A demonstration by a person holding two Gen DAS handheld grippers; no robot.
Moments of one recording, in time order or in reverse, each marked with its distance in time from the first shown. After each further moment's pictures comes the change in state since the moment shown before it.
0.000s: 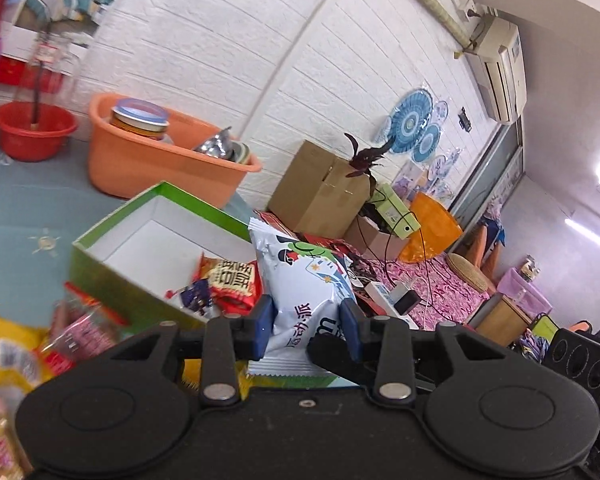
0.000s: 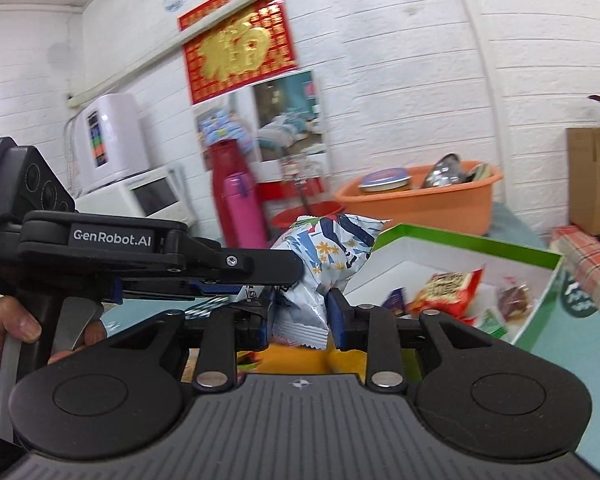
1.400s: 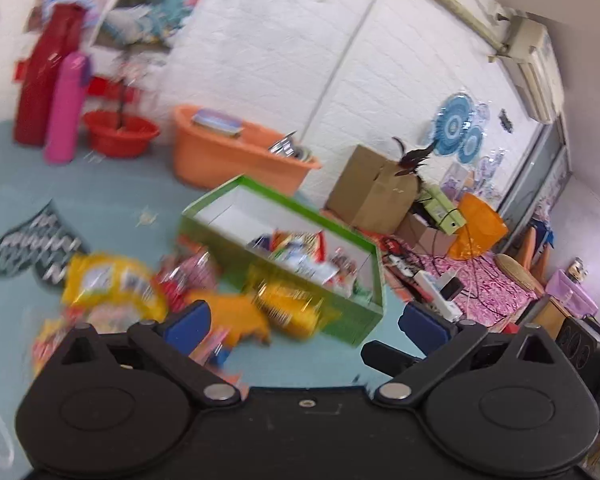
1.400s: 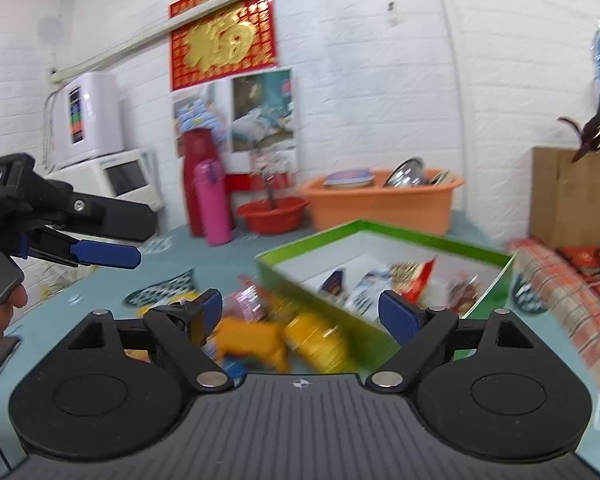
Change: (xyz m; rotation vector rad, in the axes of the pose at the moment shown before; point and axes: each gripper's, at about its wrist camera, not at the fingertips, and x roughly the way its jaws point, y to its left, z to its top) left arm -0.121 0.001 -0.063 -0.030 -0.031 0.209; right arm -0.029 0.021 -0.039 -0.089 0.053 -0.039
